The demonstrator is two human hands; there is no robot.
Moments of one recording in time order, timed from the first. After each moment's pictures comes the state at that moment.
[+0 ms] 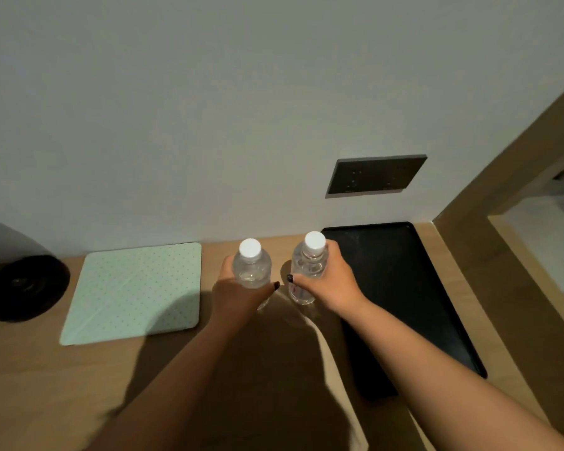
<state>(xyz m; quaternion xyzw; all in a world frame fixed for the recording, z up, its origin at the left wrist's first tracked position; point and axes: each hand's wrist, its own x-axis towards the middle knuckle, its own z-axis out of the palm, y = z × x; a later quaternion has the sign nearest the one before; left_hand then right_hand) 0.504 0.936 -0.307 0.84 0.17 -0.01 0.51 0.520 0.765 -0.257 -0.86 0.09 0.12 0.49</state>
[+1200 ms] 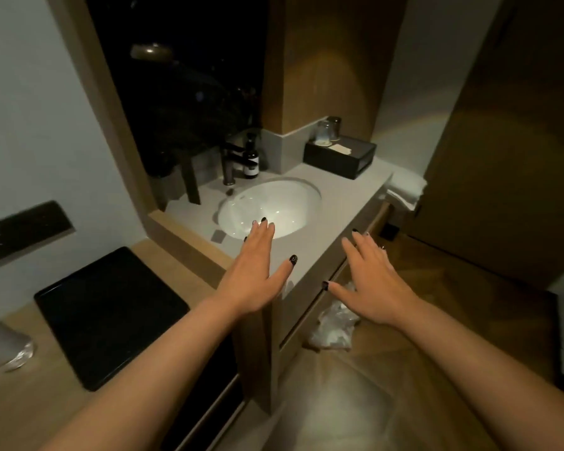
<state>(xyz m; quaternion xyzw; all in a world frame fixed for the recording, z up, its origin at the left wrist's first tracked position) 0.217 0.496 -0.145 0.83 -0.46 -0.03 0.30 0.058 0.352 -0.126 -0.96 0.26 -0.04 0.11</state>
